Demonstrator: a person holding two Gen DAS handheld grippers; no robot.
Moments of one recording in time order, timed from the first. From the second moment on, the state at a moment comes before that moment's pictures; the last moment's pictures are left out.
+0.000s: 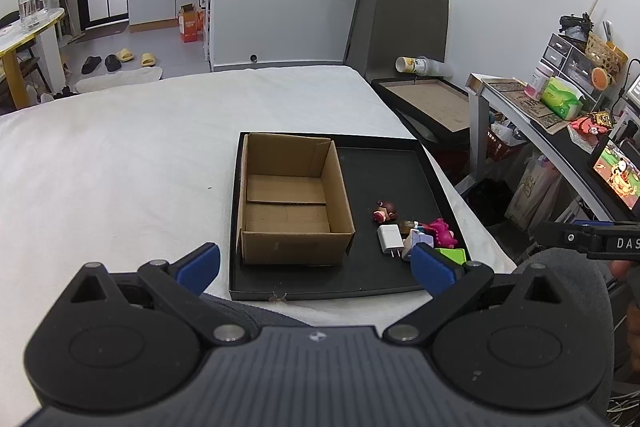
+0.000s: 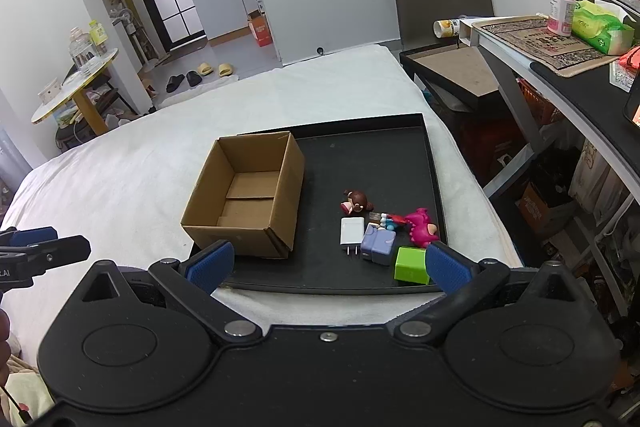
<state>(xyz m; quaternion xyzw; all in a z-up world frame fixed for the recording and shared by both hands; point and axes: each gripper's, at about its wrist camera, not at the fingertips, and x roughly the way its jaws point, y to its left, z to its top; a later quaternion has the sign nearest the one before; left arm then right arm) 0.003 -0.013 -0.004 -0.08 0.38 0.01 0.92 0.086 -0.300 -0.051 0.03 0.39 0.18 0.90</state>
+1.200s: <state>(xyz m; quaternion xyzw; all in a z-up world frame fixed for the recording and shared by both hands) 0.026 0.002 -0.023 -0.10 0.39 0.00 0.91 0.102 -0.304 -0.064 0.03 0.41 0.17 0.90</state>
